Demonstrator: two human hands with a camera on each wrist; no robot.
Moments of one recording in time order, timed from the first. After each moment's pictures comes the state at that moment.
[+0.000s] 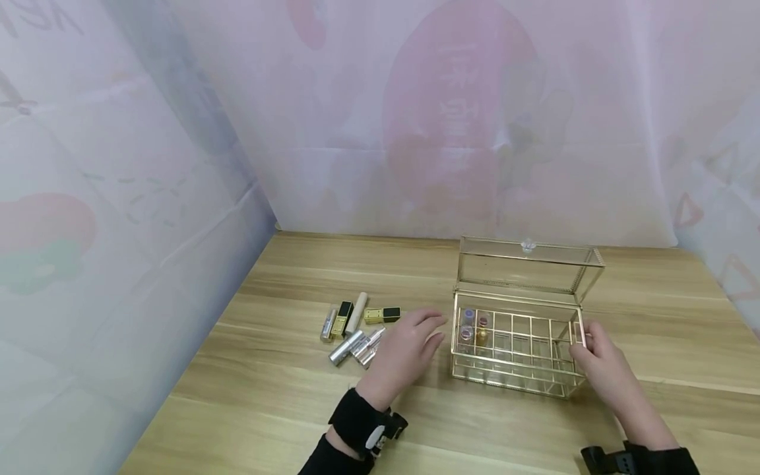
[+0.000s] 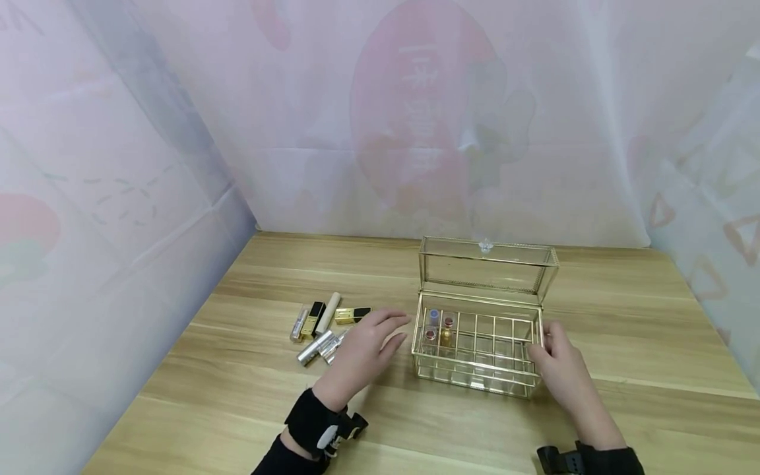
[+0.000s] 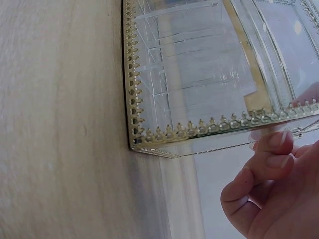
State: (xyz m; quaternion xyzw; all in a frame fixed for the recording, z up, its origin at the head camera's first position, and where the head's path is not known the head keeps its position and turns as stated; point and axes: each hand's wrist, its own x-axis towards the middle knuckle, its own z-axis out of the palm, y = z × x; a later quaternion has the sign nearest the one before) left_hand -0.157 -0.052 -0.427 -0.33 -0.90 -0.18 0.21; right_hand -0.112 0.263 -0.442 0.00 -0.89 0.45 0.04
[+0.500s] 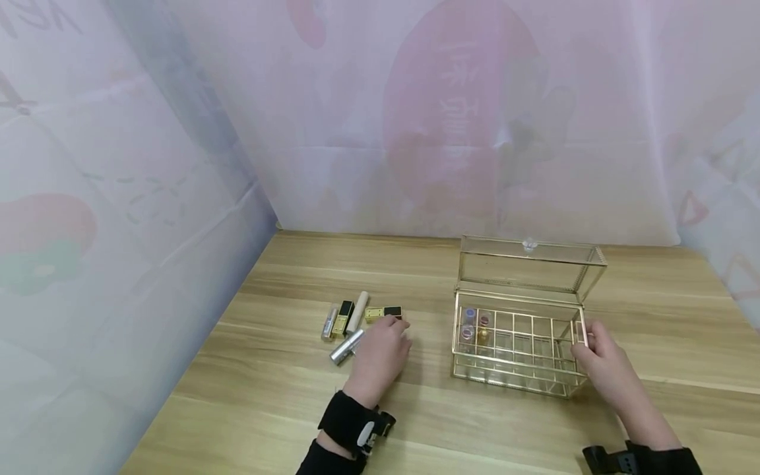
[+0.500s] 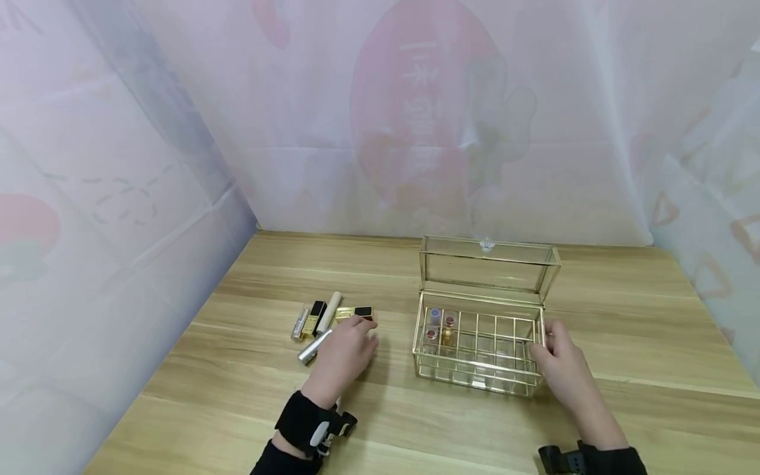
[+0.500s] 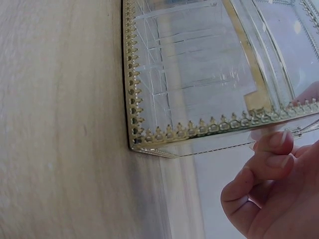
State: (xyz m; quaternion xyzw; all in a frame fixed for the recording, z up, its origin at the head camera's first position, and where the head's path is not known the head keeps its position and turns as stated) left_hand -0.160 -0.080 -0.452 -0.19 -0.96 -0.12 0.18; right_hand -0.111 0.264 -0.442 0.01 -0.89 0.46 0.04
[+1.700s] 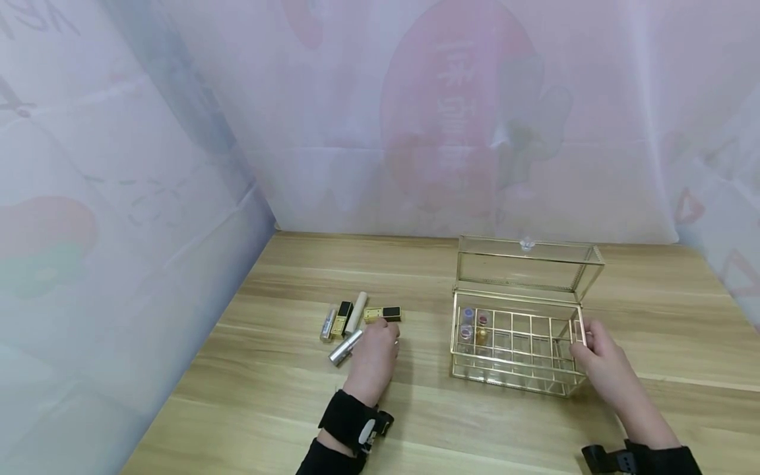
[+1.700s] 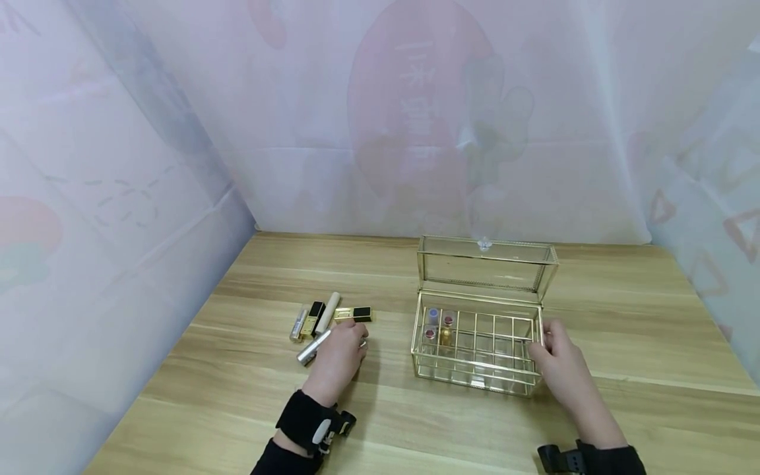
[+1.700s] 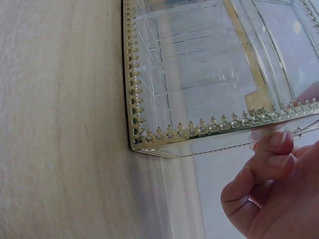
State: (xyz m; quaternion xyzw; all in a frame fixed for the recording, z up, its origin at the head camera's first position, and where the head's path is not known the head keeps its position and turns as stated) left_hand -0.164 -0.084 -0.459 -0.16 -0.97 -0.13 0.13; right_hand -0.112 0.265 -0.443 0.01 -0.89 0.45 0.04
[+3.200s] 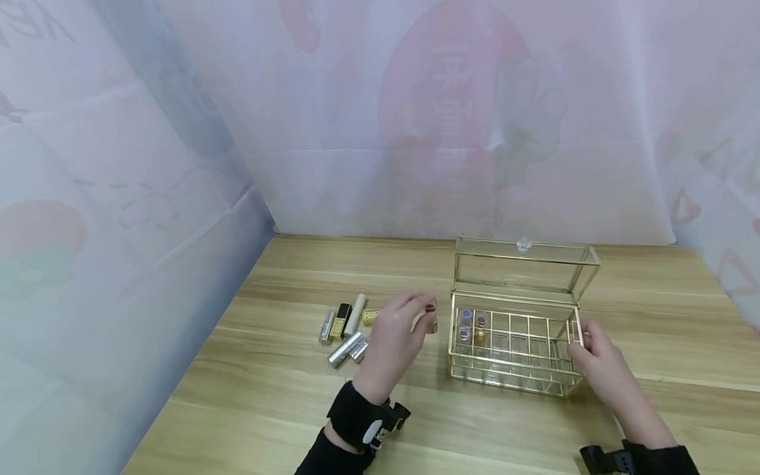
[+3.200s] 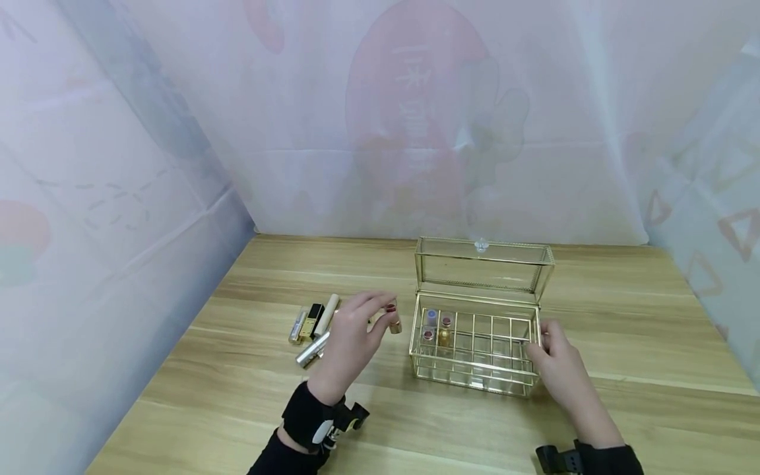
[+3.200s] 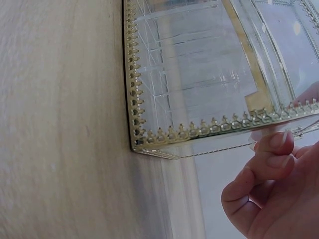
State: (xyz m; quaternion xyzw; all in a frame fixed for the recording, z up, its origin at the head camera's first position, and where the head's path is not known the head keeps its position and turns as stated) left_hand -0.158 -0.050 -0.395 -0.29 -0.87 -0.30 0.27; right_hand -0.112 0.264 -0.441 0.01 -0.89 0.46 0.05
